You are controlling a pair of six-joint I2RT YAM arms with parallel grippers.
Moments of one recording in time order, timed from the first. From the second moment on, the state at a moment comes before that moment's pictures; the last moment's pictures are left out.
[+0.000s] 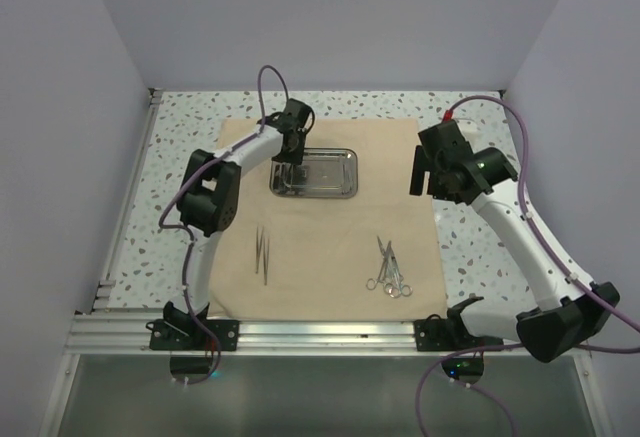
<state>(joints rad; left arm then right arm) -0.46 2.26 1.80 -0.60 -0.25 -0.26 0.44 1.25 1.37 -1.18 0.50 0.52</state>
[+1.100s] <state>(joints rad) -0.57 1.47 1.11 -0.68 -0.12 -0.44 0.44 1.84 1.77 -0.84 0.15 0.47</state>
